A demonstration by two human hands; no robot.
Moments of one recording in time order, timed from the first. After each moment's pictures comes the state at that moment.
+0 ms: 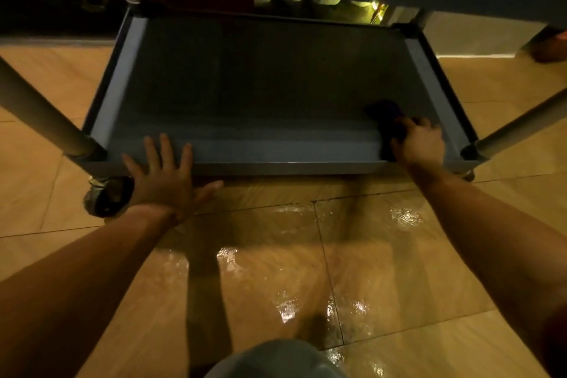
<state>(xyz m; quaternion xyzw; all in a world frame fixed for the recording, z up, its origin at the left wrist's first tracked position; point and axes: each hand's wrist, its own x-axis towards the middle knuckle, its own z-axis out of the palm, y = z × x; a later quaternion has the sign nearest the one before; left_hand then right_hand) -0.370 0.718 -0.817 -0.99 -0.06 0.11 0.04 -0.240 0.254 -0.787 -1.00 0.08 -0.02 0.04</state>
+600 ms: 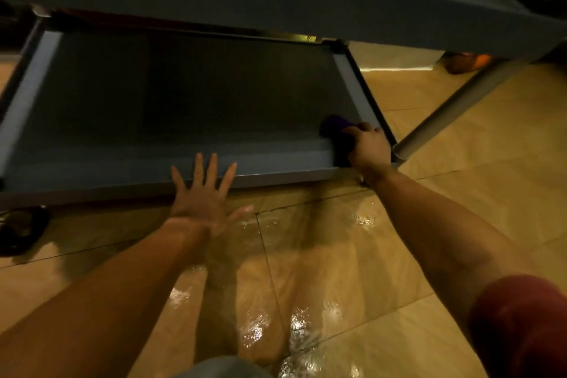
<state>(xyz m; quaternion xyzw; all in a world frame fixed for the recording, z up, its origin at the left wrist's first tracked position) -0.340 0.544 -0.800 -0.98 0.10 0.19 0.00 -0.244 0.207 -0.752 -1.00 0.03 0.01 0.02</state>
